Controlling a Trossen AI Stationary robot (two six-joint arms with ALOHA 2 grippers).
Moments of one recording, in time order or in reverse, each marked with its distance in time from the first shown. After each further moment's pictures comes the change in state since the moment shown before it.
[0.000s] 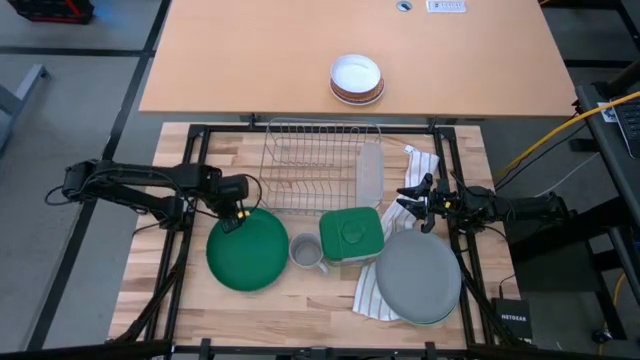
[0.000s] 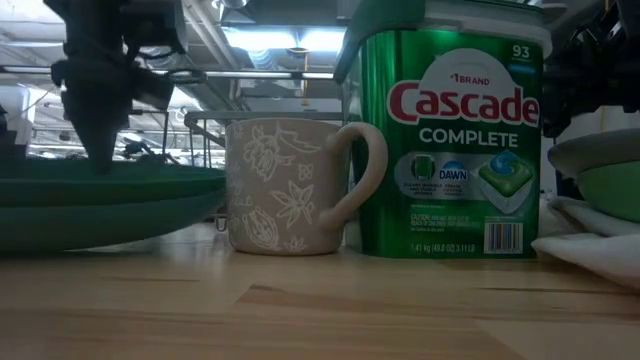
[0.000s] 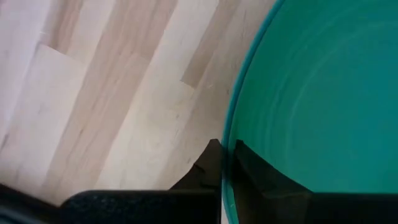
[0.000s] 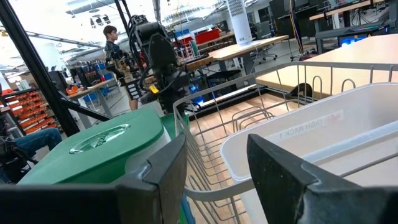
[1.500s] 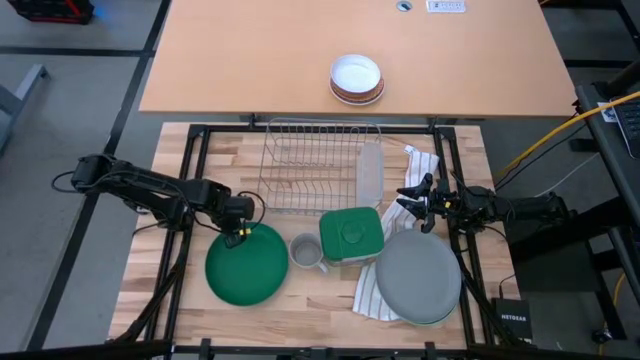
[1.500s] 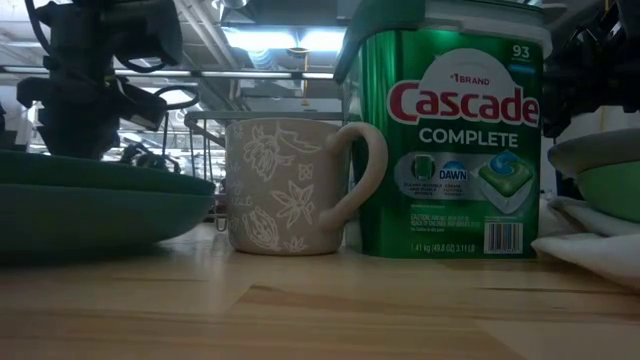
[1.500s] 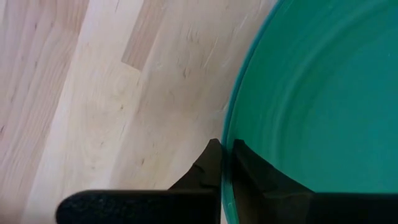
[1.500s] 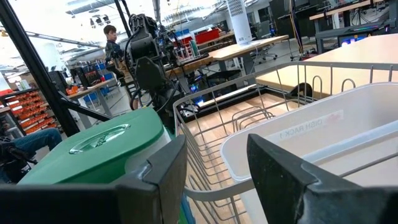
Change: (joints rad) left arm -0.180 0.113 -0.087 0.153 0.002 -0.160; right arm 0.000 0.000 0.000 0.001 0.000 0.001
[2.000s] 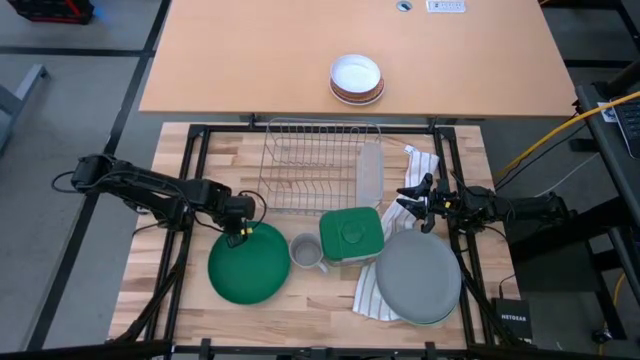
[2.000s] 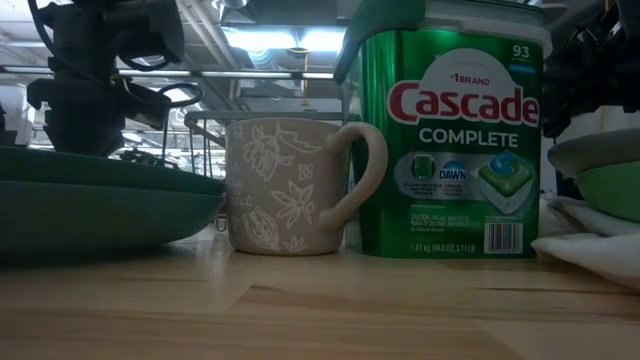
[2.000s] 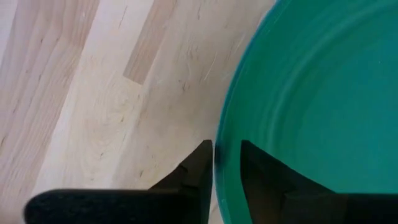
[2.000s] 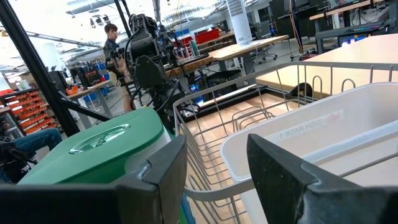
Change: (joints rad) left arm 0.000 0.000 -0.001 0.031 -0.015 -0.013; right arm 0.000 0.000 0.000 0.000 0.000 0.000
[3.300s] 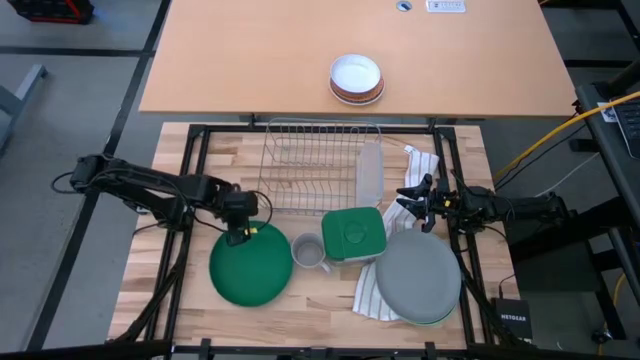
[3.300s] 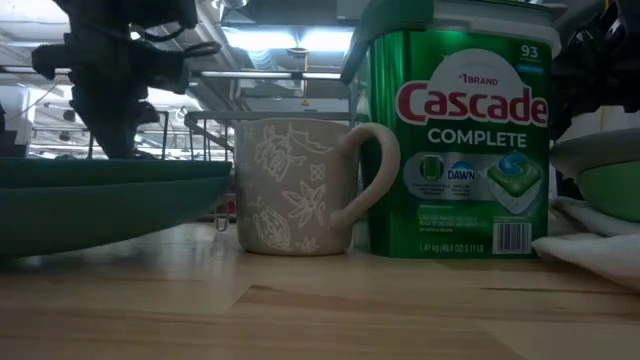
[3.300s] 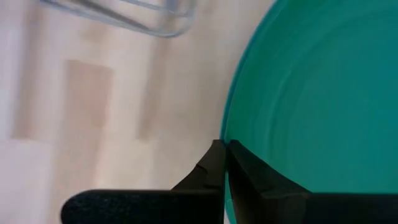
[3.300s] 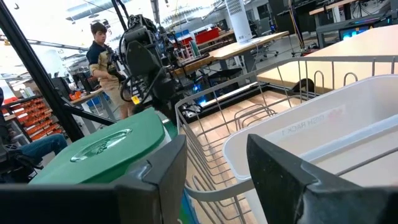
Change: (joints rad) left arm 0.000 -0.014 0.125 -0.047 -0.069 0.256; right arm 0.000 0.000 0.000 0.000 0.000 0.045
